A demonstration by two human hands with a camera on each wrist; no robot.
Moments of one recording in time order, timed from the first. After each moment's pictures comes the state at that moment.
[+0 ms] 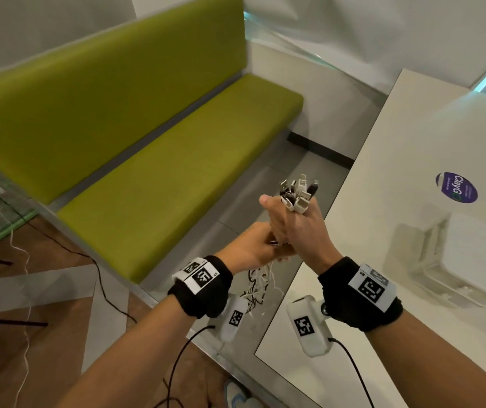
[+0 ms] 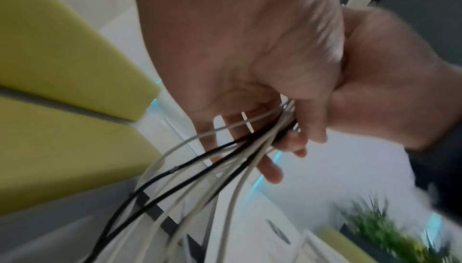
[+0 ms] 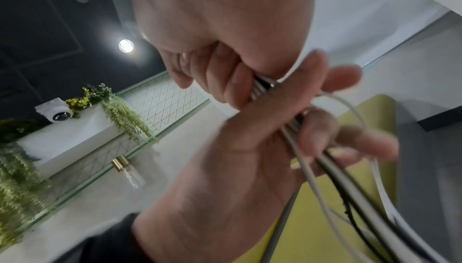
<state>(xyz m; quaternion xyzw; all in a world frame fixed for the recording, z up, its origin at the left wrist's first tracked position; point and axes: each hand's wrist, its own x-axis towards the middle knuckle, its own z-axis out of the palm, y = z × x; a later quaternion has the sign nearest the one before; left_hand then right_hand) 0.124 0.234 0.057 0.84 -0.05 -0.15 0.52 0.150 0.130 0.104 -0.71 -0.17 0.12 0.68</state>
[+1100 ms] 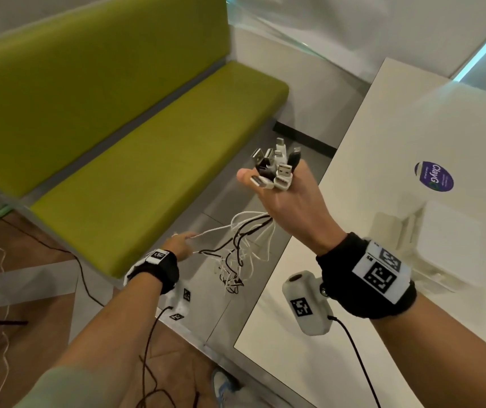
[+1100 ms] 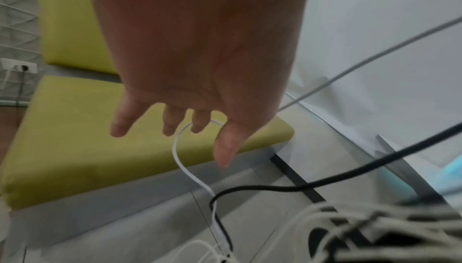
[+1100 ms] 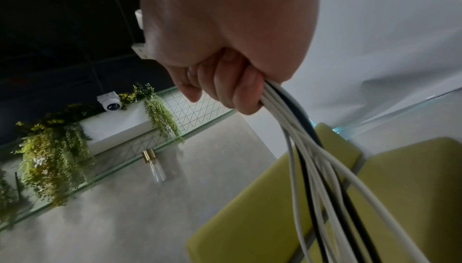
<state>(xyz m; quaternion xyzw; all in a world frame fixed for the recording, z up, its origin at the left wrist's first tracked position) 0.134 0.349 -0.103 0.89 0.22 -0.26 0.30 0.159 0.113 0.158 -0.77 -0.30 0.03 0.56</state>
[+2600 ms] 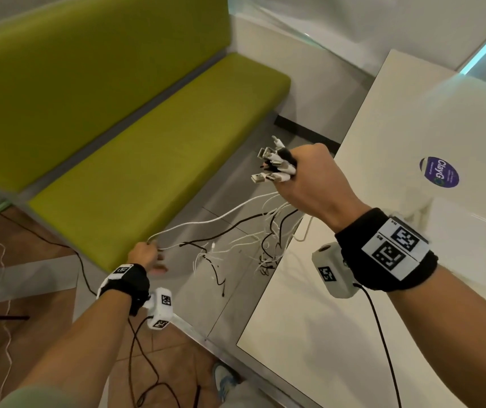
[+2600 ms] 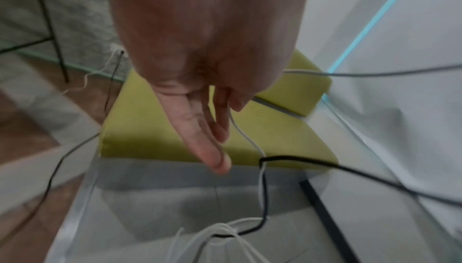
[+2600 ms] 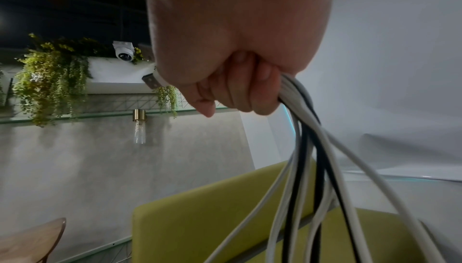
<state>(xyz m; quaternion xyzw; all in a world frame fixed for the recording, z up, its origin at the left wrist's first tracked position) 0.093 0.398 -0.133 0.67 0.50 -0.11 0.54 0.196 0.096 0.154 -0.90 -0.33 -0.03 0.28</state>
